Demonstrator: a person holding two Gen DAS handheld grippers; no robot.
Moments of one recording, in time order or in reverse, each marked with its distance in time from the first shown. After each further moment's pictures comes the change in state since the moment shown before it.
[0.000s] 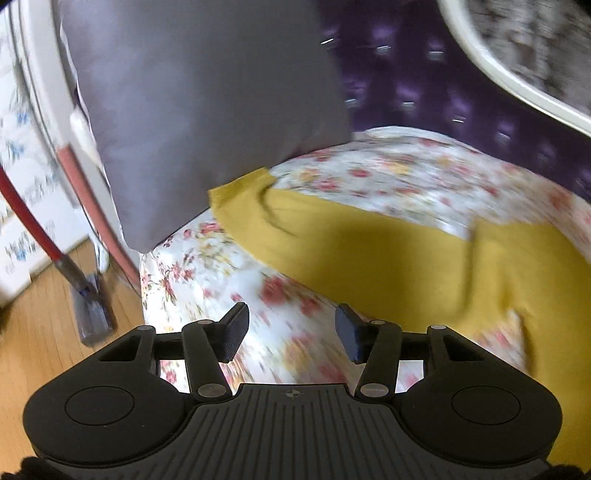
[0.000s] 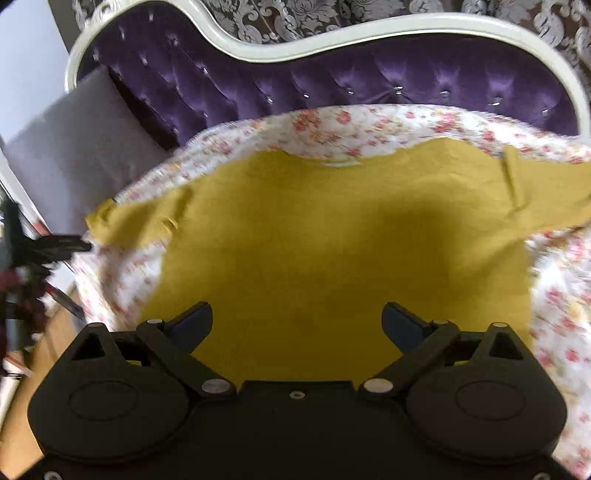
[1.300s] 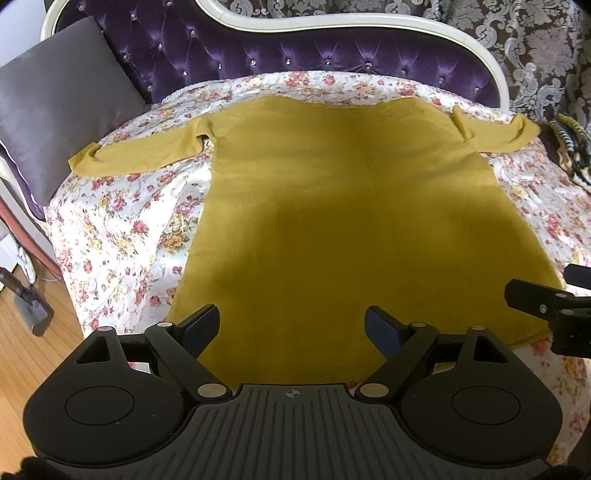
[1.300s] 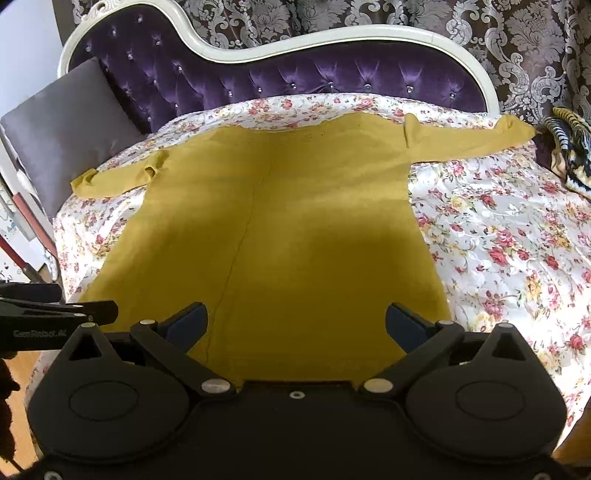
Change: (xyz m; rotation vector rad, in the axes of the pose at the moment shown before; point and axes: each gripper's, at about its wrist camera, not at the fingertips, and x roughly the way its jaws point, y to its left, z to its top) left arm -0.243 -0.140 -0.220 0.404 0.063 -0.288; right arm -0.107 -0.002 -0.118 -0.008 -0.036 -0.207
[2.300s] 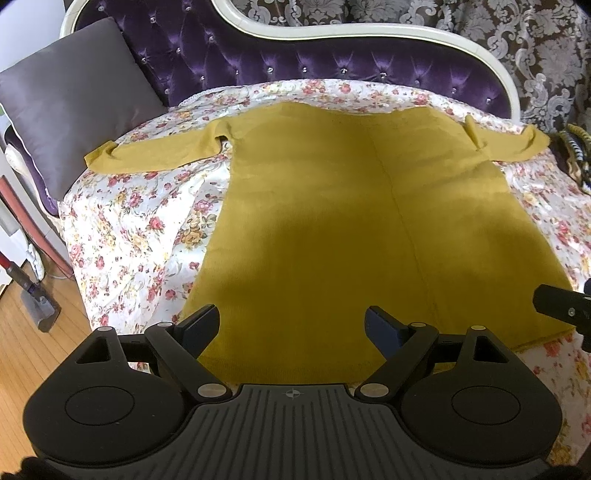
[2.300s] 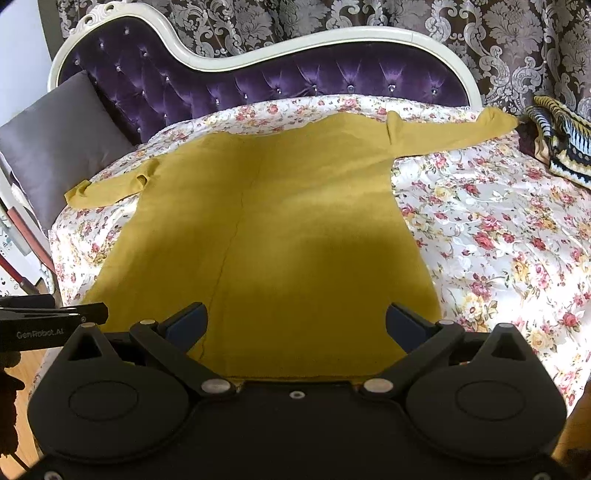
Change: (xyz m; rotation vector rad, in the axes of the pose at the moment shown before) left arm -0.003 0.007 -0.013 -0.023 -0.048 0.036; right arm -0.011 -0.007 -0.011 0.050 -0.018 -0.012
